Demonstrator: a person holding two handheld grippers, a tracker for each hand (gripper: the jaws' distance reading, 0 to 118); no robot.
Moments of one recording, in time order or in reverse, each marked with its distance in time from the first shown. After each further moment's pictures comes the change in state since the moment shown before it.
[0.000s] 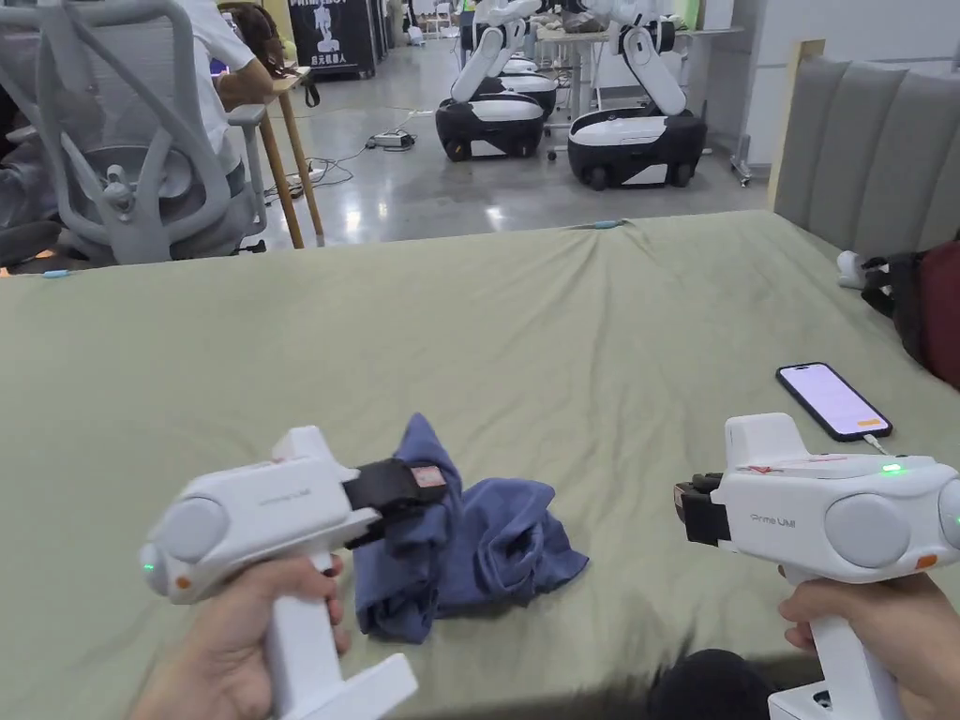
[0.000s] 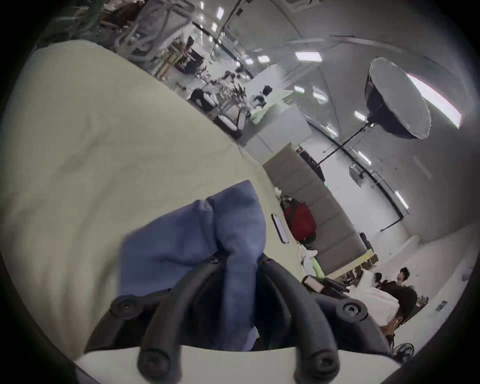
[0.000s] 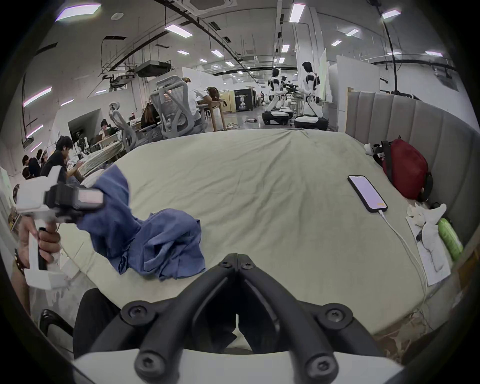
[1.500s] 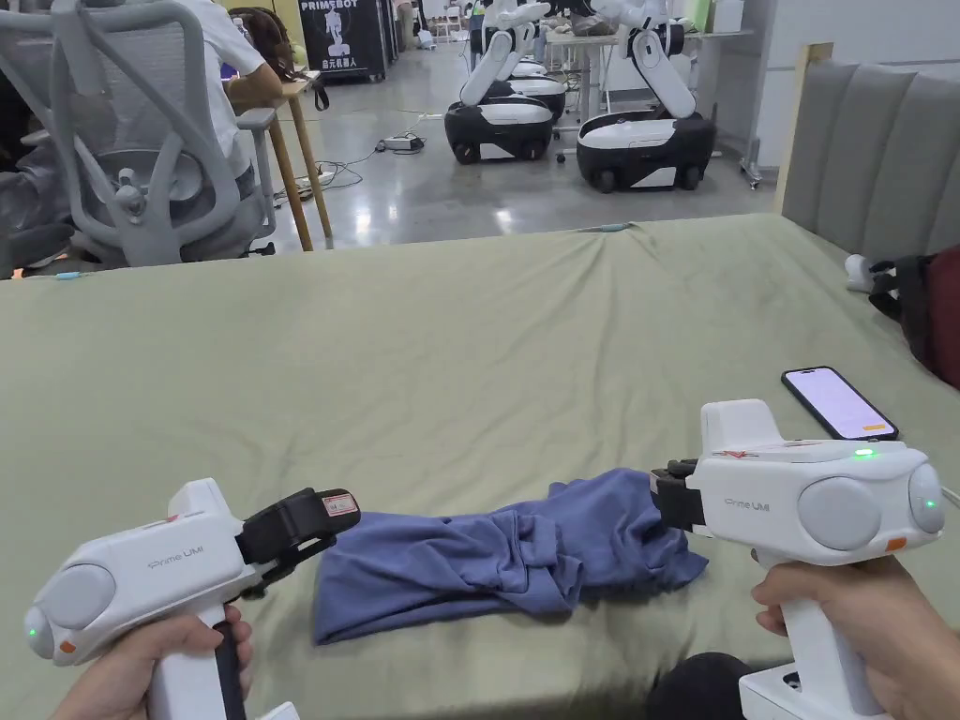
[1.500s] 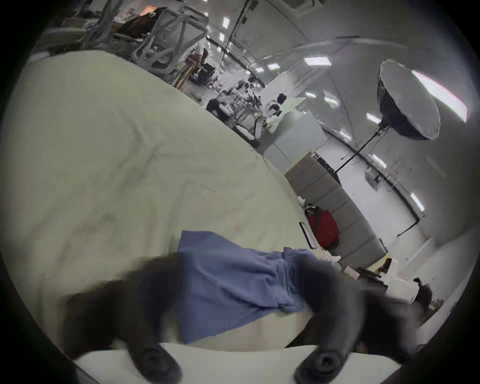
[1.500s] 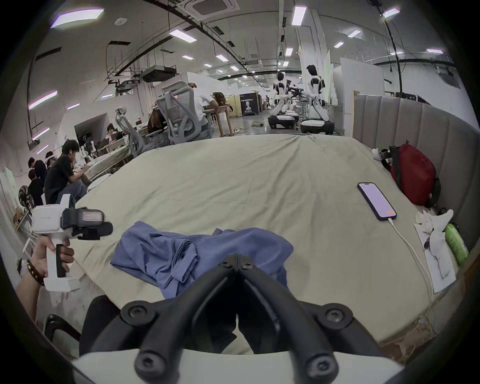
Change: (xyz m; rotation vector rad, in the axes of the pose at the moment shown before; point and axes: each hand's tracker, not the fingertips) left arm -0.074 -0.003 0.069 0.097 0.085 -0.007; right arm -0.014 0.014 -0.007 0.023 0.053 0.007
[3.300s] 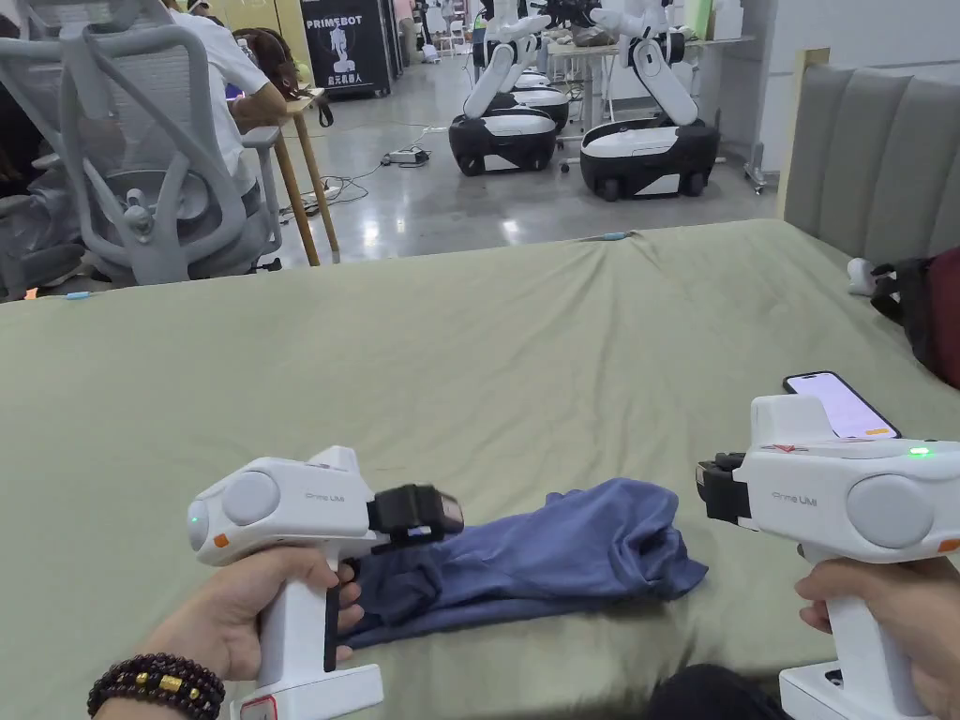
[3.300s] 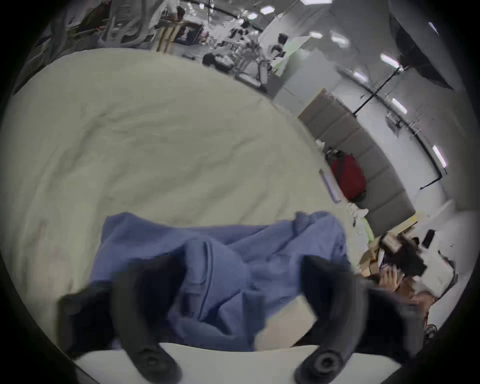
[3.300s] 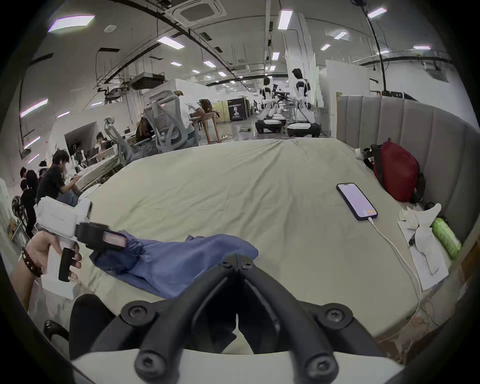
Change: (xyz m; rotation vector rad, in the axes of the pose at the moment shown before) left arm 0.067 0.020 -0.077 -0.238 0.120 -0.164; right arm 0.034 0.000 0.017 0.043 -0.064 -0.048
